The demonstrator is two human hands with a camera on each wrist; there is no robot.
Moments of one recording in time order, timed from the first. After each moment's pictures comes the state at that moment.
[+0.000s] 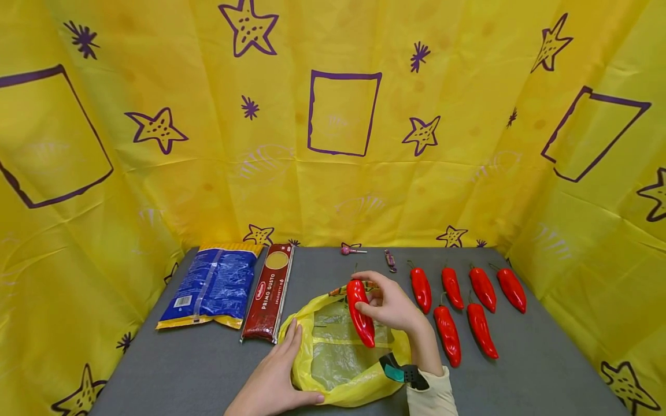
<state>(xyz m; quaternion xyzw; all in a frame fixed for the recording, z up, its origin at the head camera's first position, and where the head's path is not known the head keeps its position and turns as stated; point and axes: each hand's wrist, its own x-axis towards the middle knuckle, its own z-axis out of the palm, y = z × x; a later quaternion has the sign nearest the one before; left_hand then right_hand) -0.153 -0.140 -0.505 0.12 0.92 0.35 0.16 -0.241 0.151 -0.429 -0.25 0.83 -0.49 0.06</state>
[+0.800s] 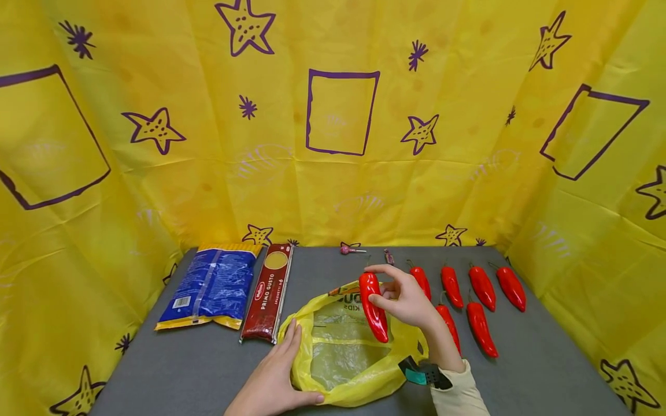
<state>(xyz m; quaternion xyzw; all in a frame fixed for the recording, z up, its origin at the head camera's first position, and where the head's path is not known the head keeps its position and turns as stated) -0.153 -0.142 -0.507 0.13 0.92 0.35 0.15 -0.237 0.175 -0.417 -0.26 0.82 -0.52 0.00</state>
